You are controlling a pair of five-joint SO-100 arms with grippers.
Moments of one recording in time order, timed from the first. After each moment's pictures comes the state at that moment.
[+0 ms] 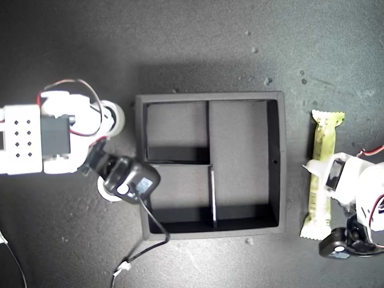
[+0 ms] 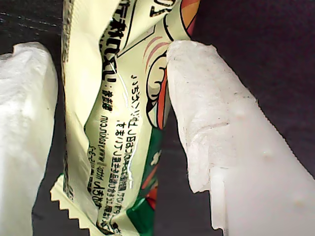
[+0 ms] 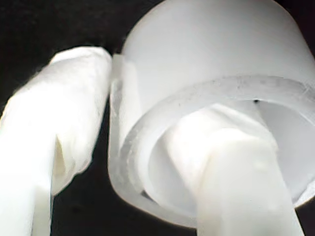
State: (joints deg) arm 0 -2.5 86.2 109.2 60.2 -60.6; arm 1 -12.7 83.4 99.8 64.5 34.2
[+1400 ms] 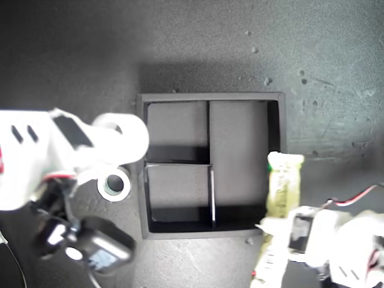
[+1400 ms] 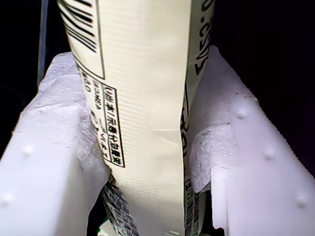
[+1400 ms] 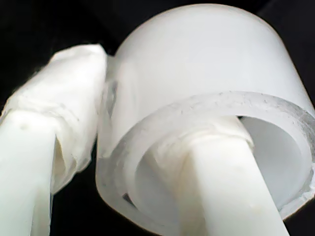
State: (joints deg) arm 0 2.6 100.3 84.6 73.4 -53.9; arm 1 -17.9 52.6 35.9 77.6 33.9
